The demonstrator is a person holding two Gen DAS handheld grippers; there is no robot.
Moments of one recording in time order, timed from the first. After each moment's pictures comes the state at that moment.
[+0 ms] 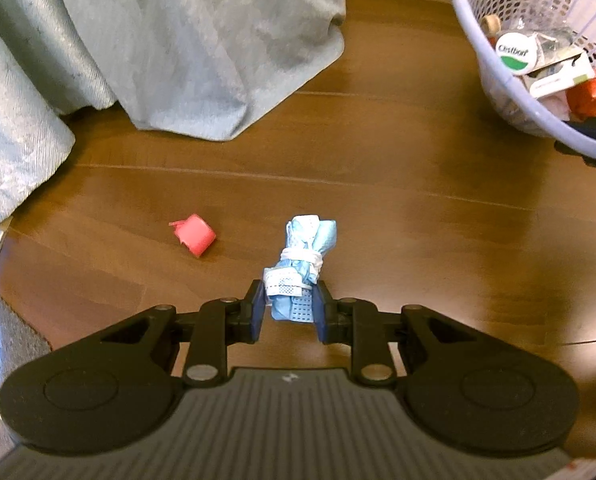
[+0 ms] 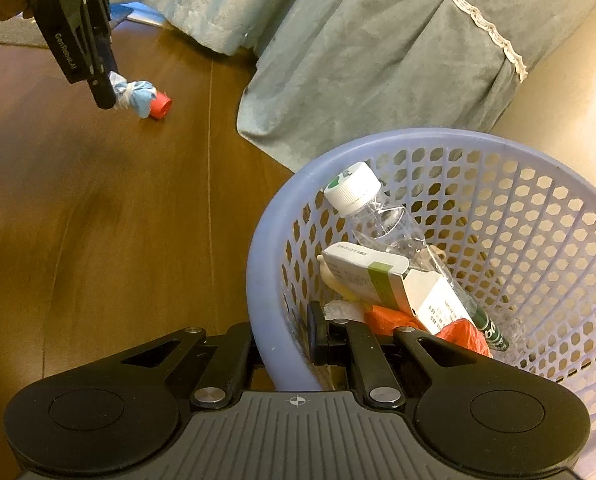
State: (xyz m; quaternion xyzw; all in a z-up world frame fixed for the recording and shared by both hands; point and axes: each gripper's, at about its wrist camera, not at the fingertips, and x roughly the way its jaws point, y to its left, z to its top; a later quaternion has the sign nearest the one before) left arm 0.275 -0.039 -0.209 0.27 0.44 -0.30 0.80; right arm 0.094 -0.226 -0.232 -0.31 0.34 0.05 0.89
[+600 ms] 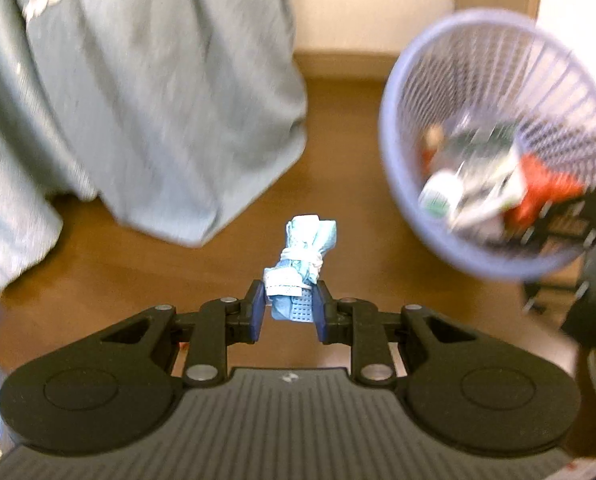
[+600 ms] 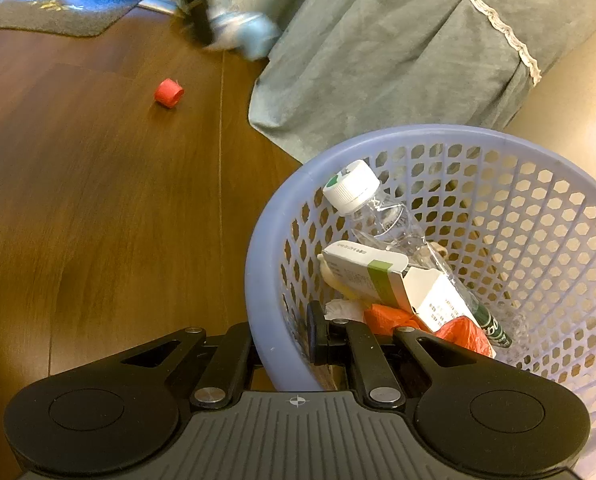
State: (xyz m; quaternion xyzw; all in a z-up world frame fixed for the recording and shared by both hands) left arm 0.264 -0.071 -0.134 0.22 0.36 -0.36 0.83; right arm 0.092 -0.218 -0.235 -0.32 0.36 0.05 0.87
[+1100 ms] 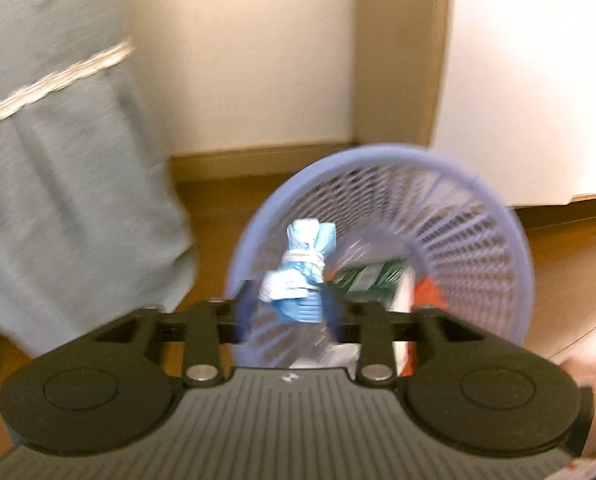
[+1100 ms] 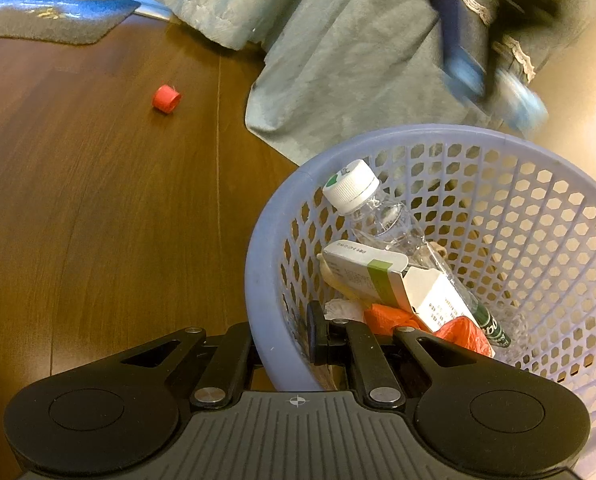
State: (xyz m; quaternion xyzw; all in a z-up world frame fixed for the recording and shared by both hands) left arm 0.249 -0.205 -0.080 0.21 0.28 -0.49 0.80; right arm 0.095 -0.222 -0.233 -0.31 0.35 0.05 0.88
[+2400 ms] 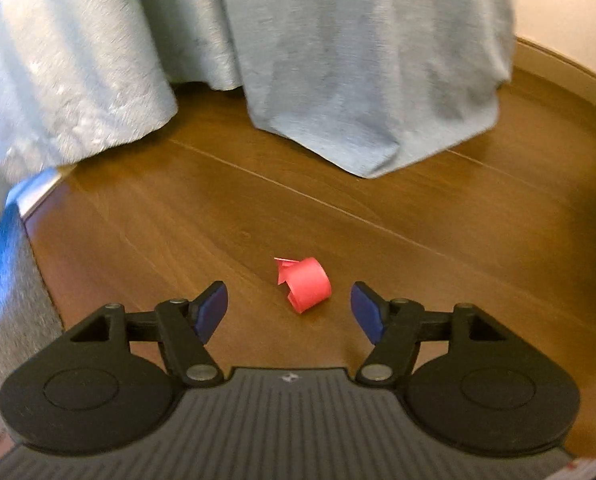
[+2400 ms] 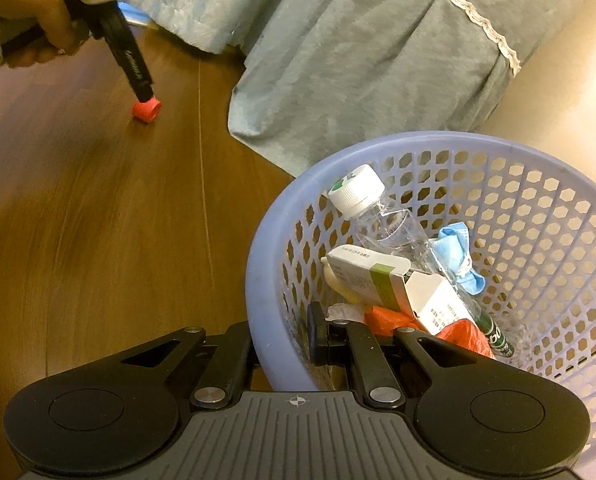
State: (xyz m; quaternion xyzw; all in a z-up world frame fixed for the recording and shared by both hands) left arm 0.362 -0.009 -0.244 0.15 0.41 -0.14 0.89; right arm 0.113 -0.208 -0.239 -0.30 0.34 0.02 0.89
